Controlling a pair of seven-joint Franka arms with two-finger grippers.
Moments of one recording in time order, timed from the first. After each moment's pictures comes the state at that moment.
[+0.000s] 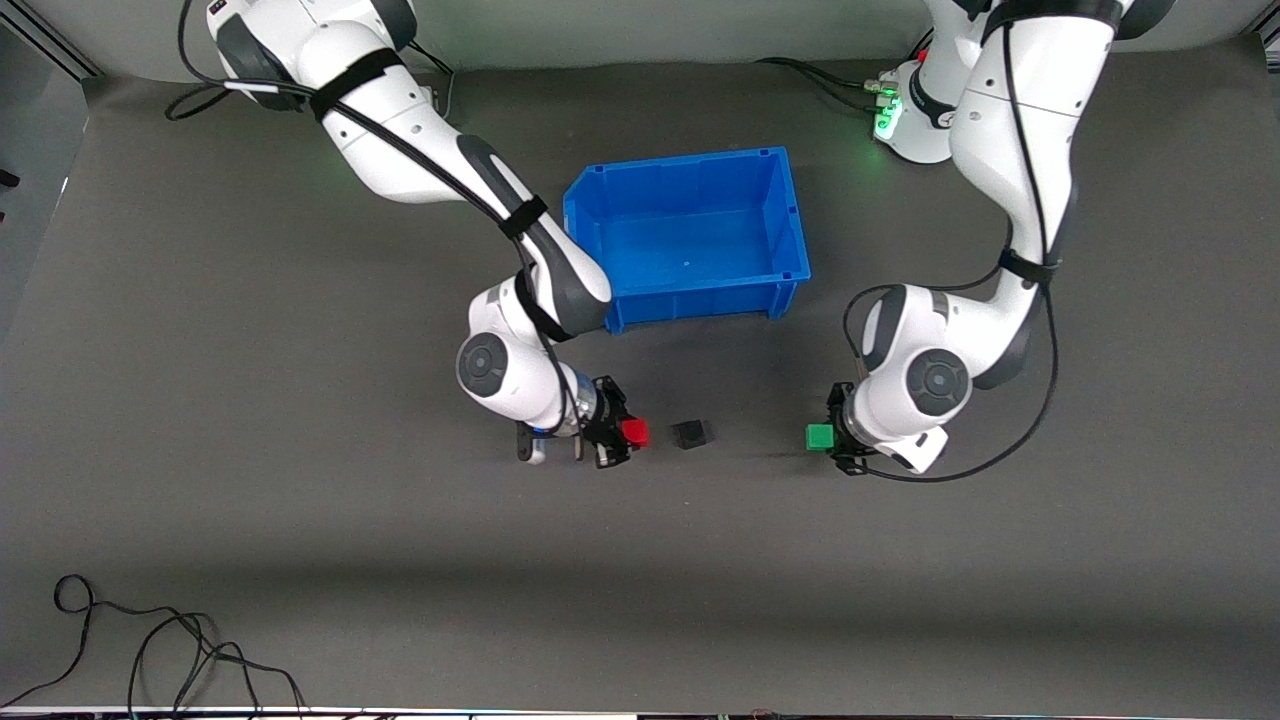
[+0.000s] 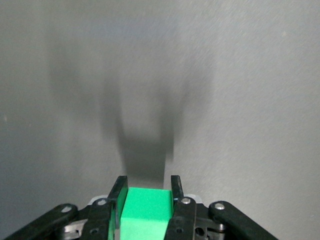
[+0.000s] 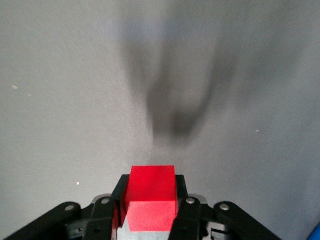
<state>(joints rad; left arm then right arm) -0.36 0.62 -0.01 -1.78 -0.15 2.39 -1.92 0.61 0.86 -0.01 -1.42 0.53 2.46 1.72</state>
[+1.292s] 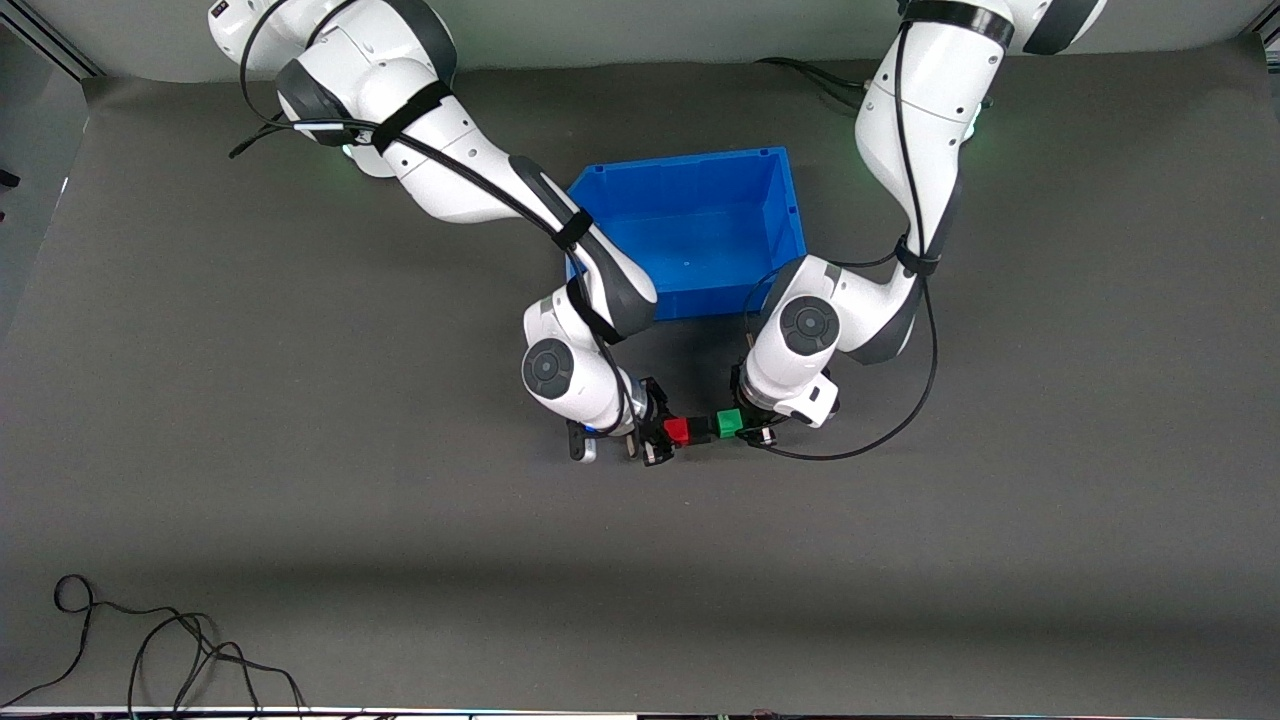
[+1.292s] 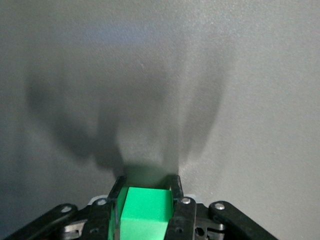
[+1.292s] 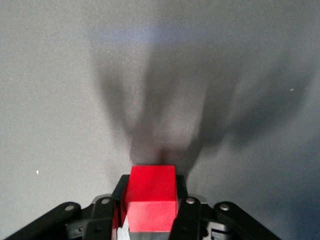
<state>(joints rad) -0.57 0.69 -0.01 -1.79 -0.15 2.62 -2.28 0.68 1.00 -0.01 -1.25 0.50 2.47 1.81</state>
